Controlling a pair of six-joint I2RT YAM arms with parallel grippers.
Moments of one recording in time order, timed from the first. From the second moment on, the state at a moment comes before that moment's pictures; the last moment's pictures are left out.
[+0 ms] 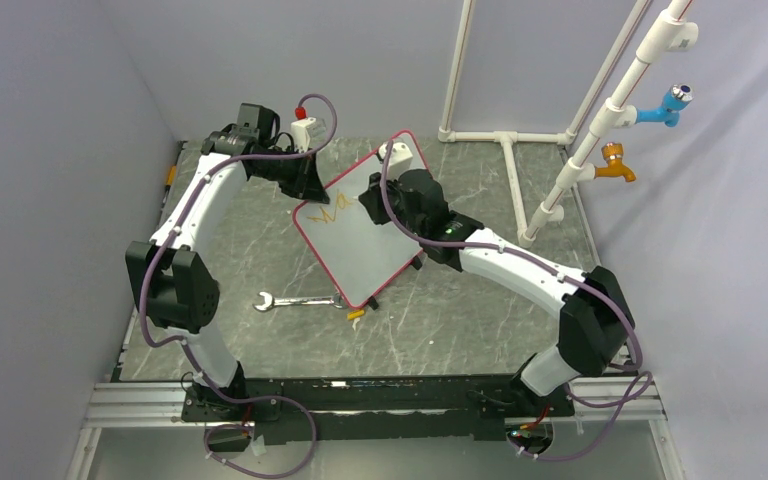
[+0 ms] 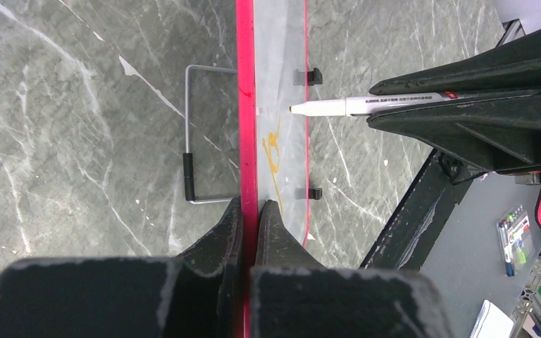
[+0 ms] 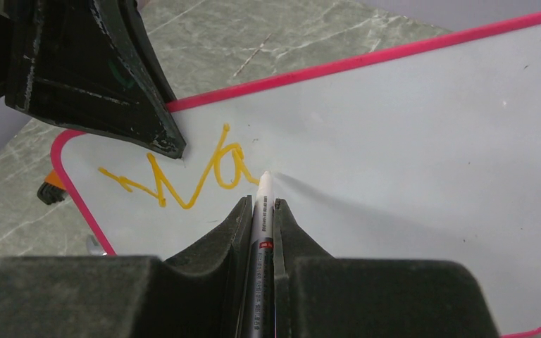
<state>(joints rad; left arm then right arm) -0.20 1.76 1.72 -0.93 0.75 0.18 0.77 1.53 1.18 0.10 0.10 0.22</state>
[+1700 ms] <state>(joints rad) -0.20 1.76 1.72 -0.93 0.72 0.18 0.77 1.57 1.20 0.12 0.10 0.25</state>
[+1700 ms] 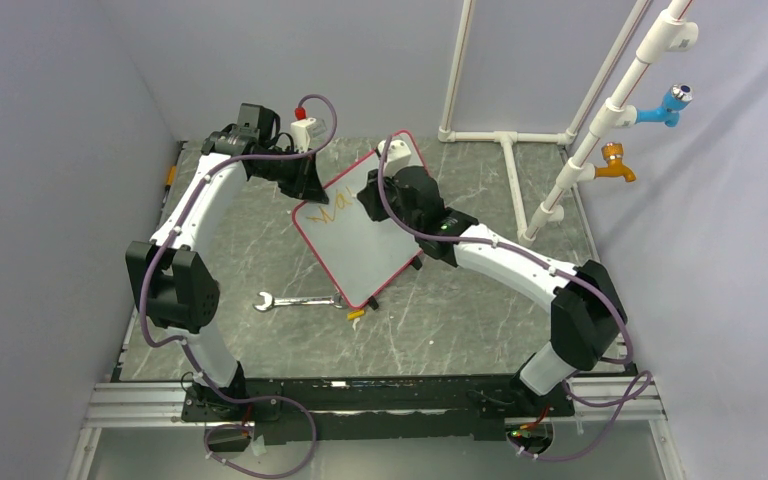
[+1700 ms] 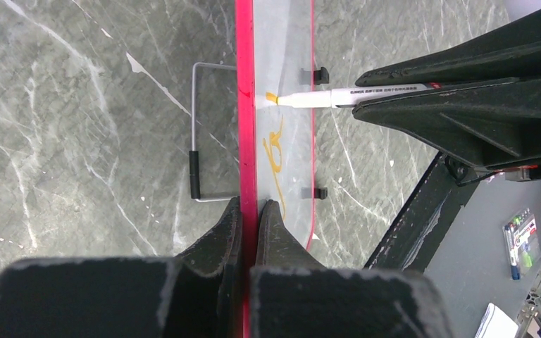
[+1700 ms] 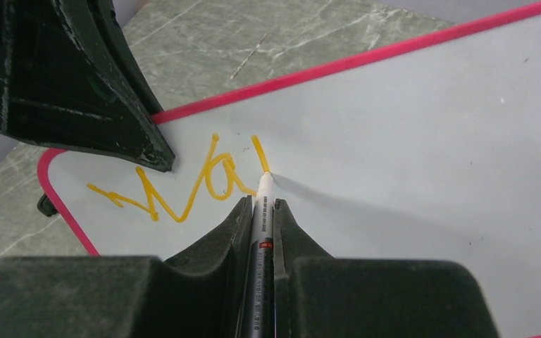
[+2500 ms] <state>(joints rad) -0.20 1.76 1.72 -0.93 0.73 0.18 0.75 1.62 1.32 0.06 0.12 0.23</state>
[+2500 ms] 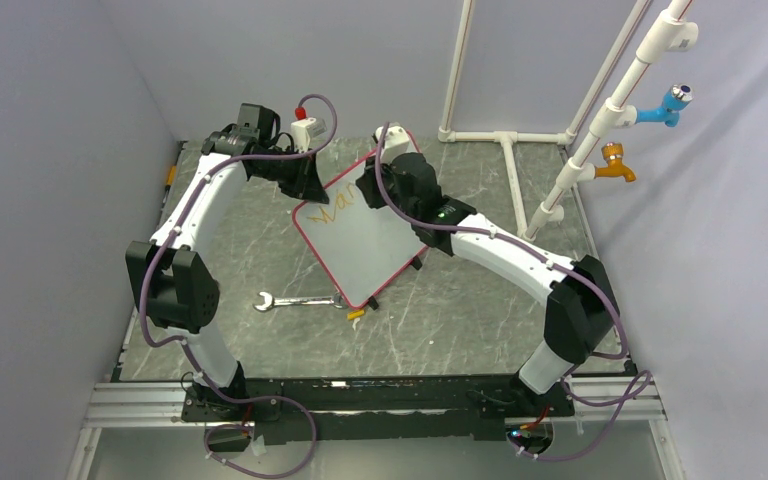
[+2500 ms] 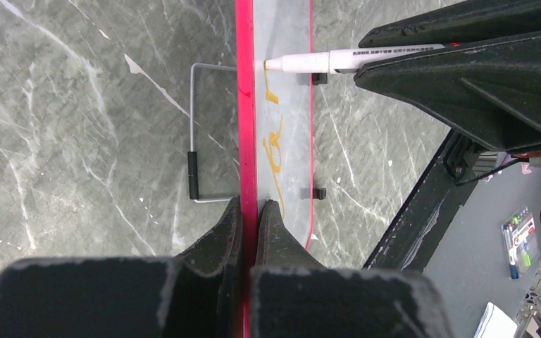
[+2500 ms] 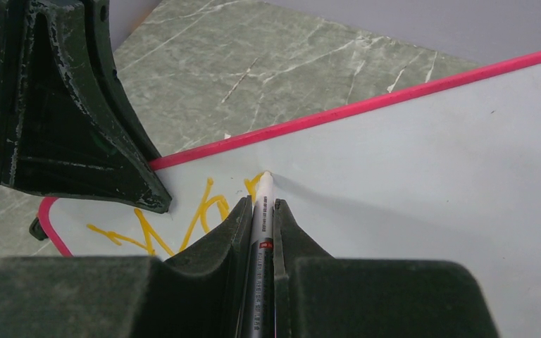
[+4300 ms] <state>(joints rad) -0.21 1.76 1.72 -0.93 0.72 0.18 0.72 1.59 1.26 0.03 0.15 0.26</state>
